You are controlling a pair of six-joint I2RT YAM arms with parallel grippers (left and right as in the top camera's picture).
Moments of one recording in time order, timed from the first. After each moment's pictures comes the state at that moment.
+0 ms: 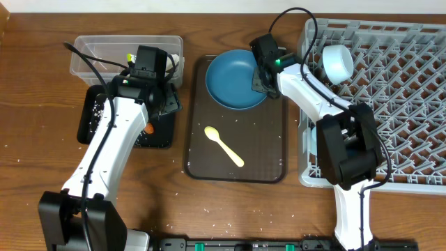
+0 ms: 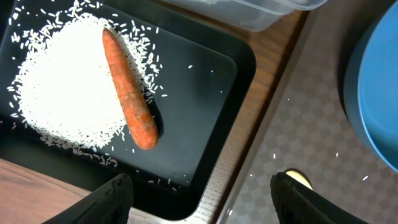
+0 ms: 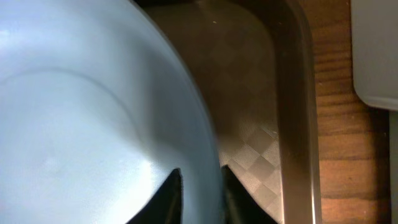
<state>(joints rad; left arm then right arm) -0.16 1.59 1.30 -0.93 -0.13 -0.49 0.42 2.22 1.72 -0.71 0.18 0.56</state>
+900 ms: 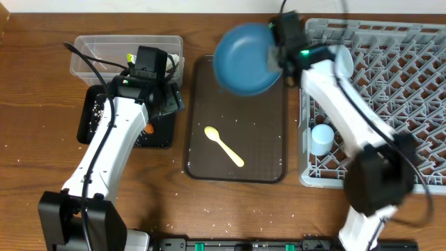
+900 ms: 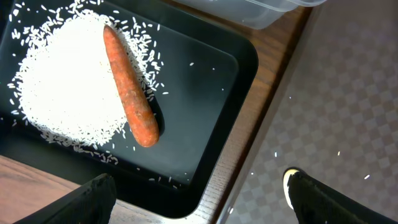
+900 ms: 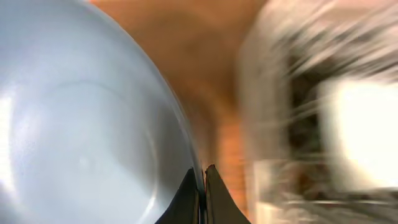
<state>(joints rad) -0.16 1.59 1.30 -0.94 -0.13 -0.49 0.38 1.92 1.72 -0.69 0.32 0.35</state>
